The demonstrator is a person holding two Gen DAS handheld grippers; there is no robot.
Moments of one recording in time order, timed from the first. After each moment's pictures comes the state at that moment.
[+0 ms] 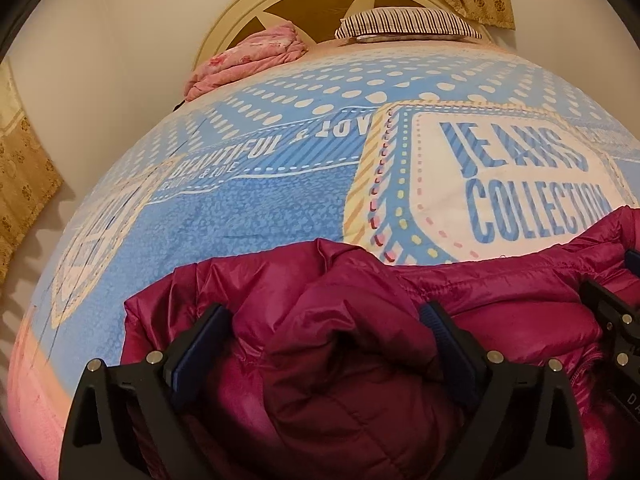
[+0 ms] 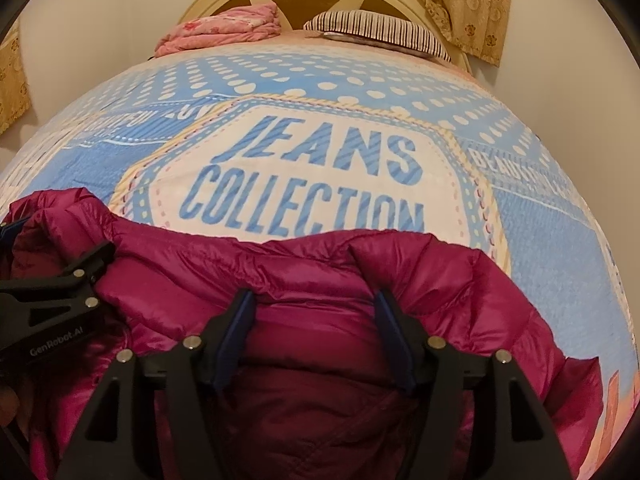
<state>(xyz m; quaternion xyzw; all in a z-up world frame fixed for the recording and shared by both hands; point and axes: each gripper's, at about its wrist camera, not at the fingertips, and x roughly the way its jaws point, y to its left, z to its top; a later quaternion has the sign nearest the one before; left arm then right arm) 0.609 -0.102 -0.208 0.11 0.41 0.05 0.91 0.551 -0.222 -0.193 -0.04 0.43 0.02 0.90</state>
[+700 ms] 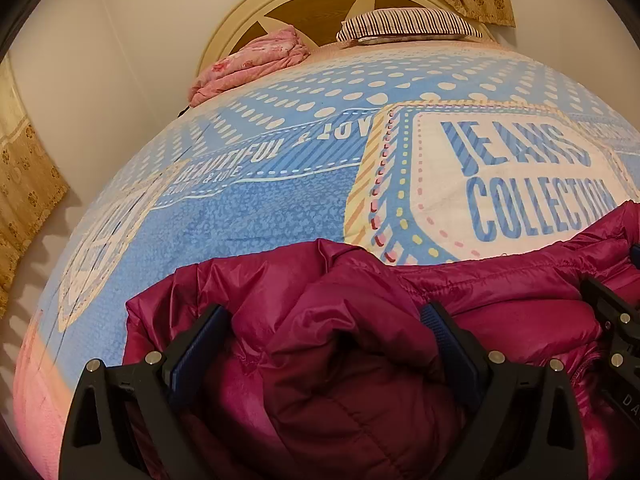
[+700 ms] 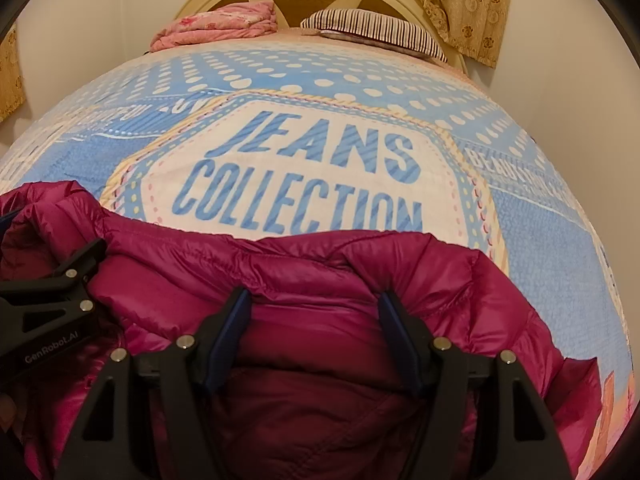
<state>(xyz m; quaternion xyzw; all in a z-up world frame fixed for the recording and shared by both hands) 0.608 -0.104 -0.208 0.12 0.40 0.06 0.91 0.552 -0.219 -0.197 -0.05 0.43 0.01 0.90</state>
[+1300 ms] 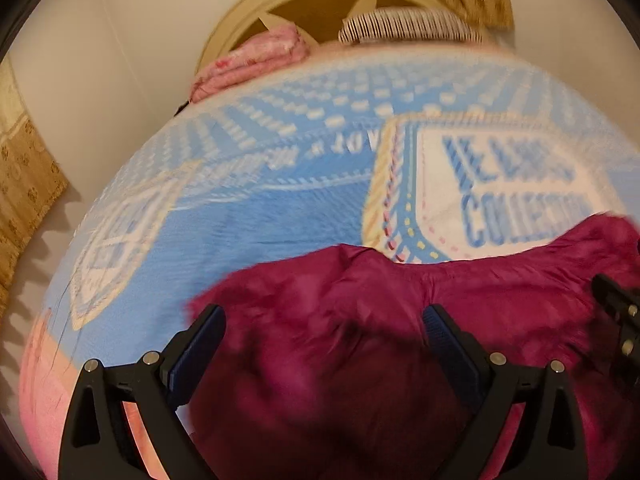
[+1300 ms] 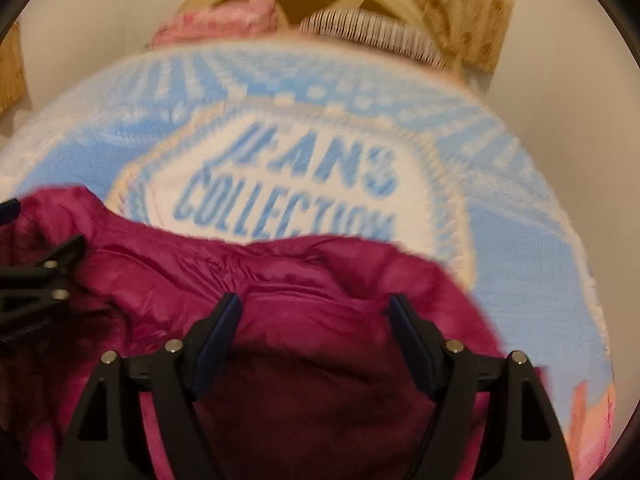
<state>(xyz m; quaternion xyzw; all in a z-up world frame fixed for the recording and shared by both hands) 0.577 -0.082 -0.157 0.10 0.40 0.05 0.91 0.532 -0.233 -0.159 -0.07 0.42 0.01 0.91</state>
